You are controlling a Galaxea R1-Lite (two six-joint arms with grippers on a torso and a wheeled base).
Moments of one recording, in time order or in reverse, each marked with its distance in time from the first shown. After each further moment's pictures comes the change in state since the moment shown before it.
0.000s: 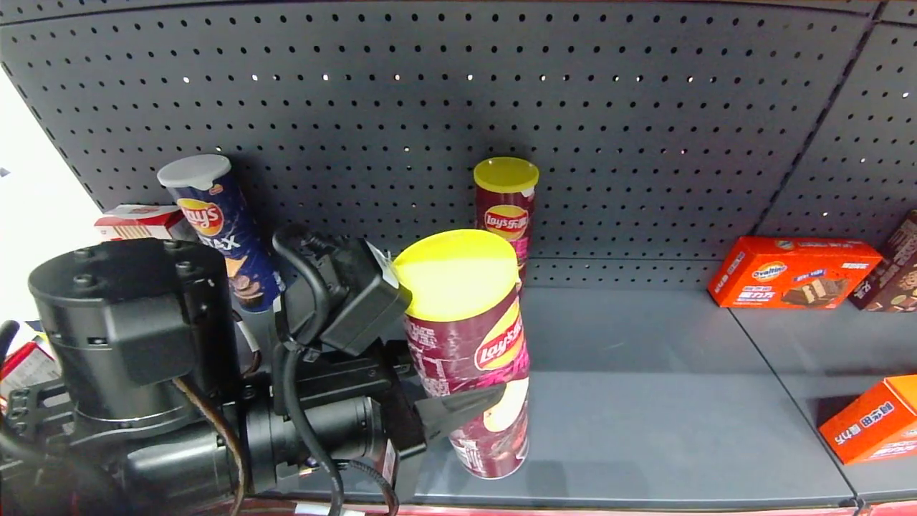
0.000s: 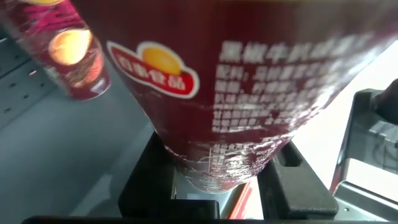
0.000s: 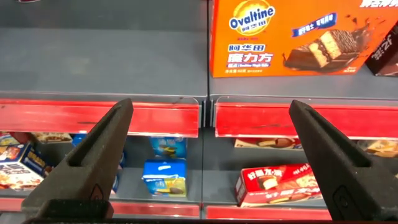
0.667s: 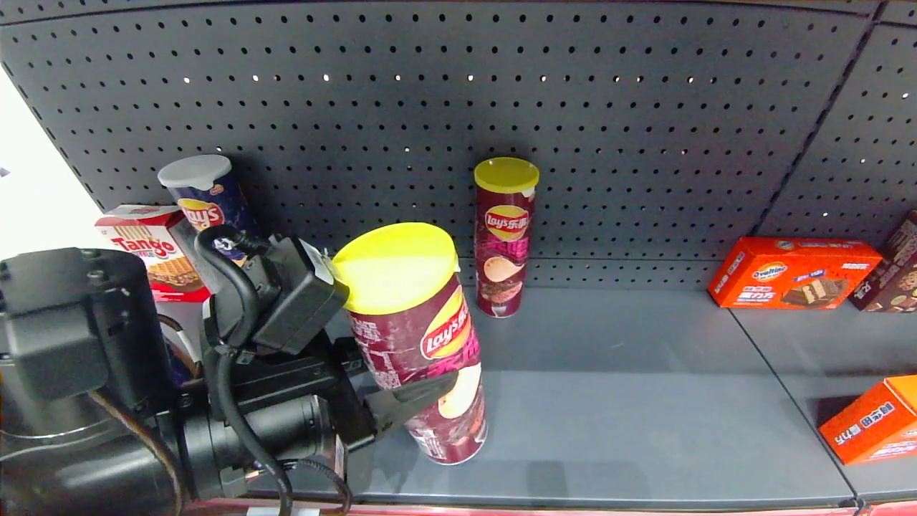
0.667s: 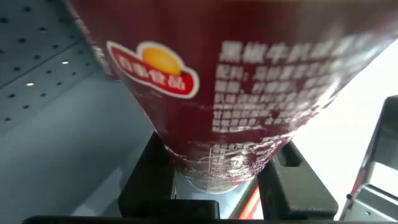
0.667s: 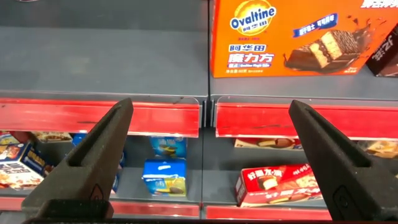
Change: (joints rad) left arm 0.053 -0.082 0.065 0.000 0.059 0.004; right arm 0.000 0.000 0.000 0.001 0.003 -0.003
